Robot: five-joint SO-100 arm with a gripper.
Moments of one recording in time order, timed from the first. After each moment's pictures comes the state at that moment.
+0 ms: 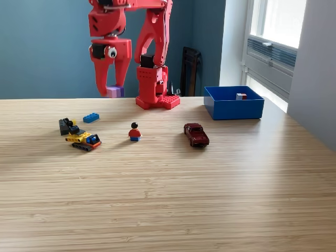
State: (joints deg) arm 29.4 117.0 101.9 88.6 11.5
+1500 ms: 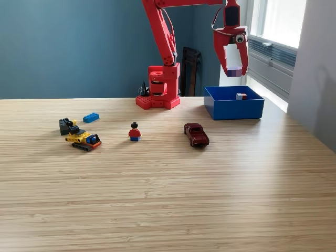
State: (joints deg) arm -76.6 106.8 100.4 84.6 15.1
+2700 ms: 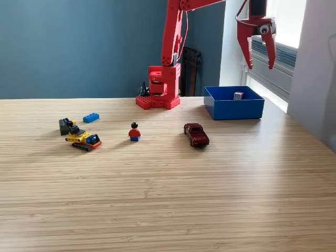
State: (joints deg) arm -65.3 85.0 60.0 97.5 18.6
